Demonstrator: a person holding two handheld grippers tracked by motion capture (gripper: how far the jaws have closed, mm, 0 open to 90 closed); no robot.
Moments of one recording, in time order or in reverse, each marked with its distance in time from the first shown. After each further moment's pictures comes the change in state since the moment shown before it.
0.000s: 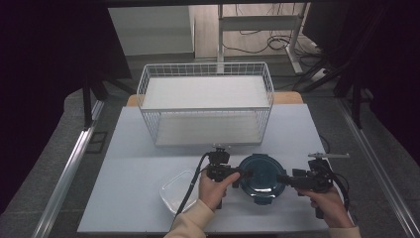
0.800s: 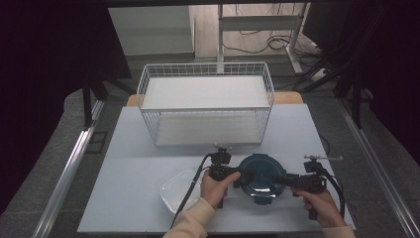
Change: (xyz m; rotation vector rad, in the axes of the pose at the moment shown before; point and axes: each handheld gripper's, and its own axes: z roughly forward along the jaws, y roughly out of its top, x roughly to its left) left arm 0.012 0.001 0.019 0.071 -0.041 -0.058; right arm -0.011 -0.009 0.021 0.030 0.094 0.137
